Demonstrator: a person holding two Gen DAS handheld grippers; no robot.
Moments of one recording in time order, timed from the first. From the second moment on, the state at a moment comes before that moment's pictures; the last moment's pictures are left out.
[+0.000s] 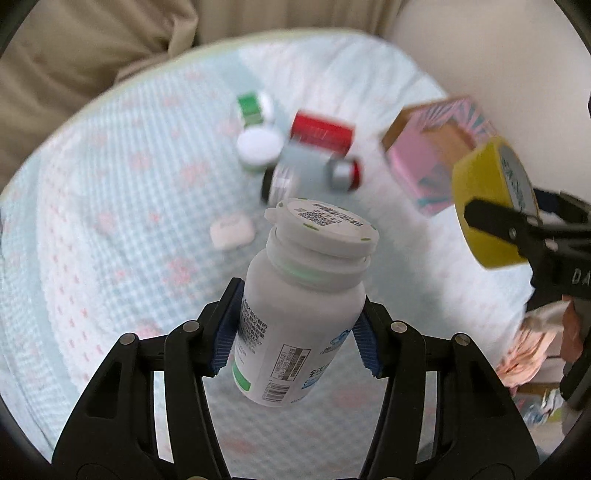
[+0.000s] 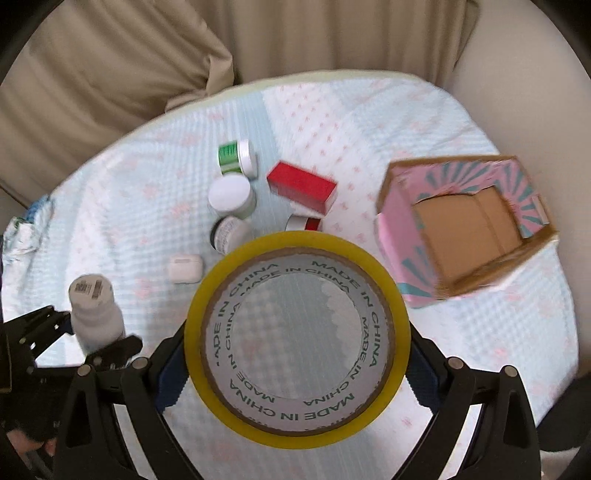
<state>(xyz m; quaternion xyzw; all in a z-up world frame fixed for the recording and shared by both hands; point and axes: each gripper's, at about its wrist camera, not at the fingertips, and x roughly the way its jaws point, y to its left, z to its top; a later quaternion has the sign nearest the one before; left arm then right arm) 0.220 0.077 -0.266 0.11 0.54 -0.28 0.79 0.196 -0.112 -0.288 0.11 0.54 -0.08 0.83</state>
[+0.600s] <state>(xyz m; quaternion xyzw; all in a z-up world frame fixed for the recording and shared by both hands) 0.183 -0.097 -0.129 0.08 0.45 -0.30 0.84 0.138 -0.264 -0.126 0.08 0.47 -0.08 0.87</state>
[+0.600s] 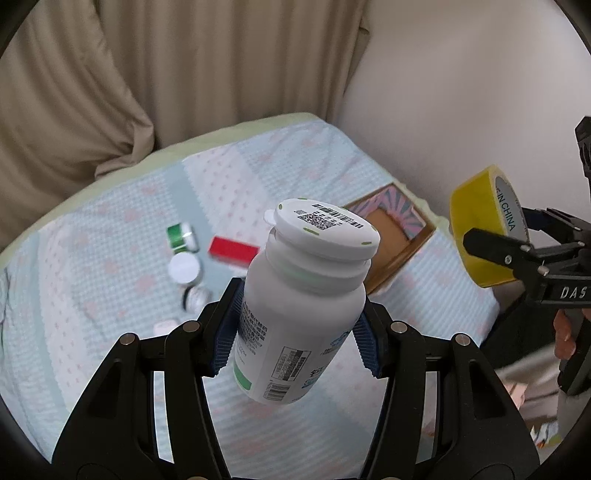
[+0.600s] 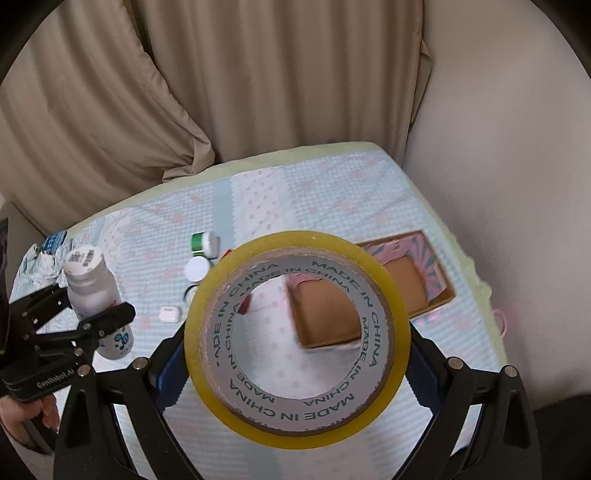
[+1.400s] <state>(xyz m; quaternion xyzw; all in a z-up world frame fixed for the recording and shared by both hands) 0.265 -0.328 -0.267 0.01 0.58 -0.20 0.79 0.233 -0.475 -0.262 -0.05 0.55 0.08 0.83</state>
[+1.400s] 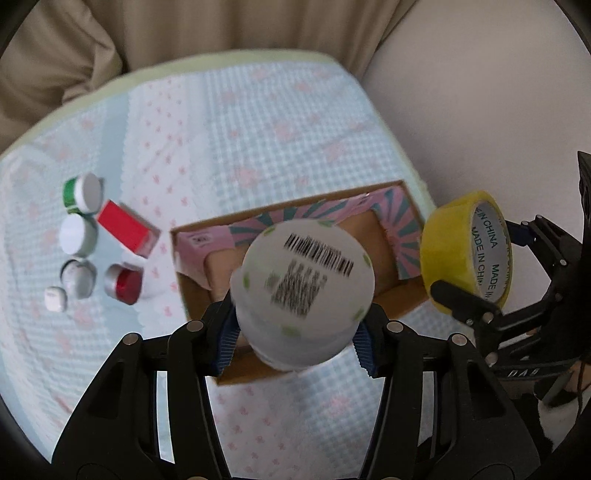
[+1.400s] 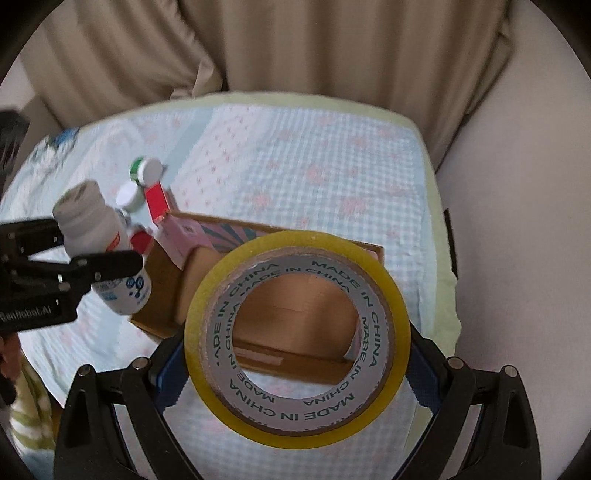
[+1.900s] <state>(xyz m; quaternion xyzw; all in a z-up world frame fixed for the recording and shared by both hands) 0.315 -0.372 -0.394 0.06 0.66 -0.19 0.73 0.272 -0.459 -0.397 -0.16 0.58 0.16 0.78</state>
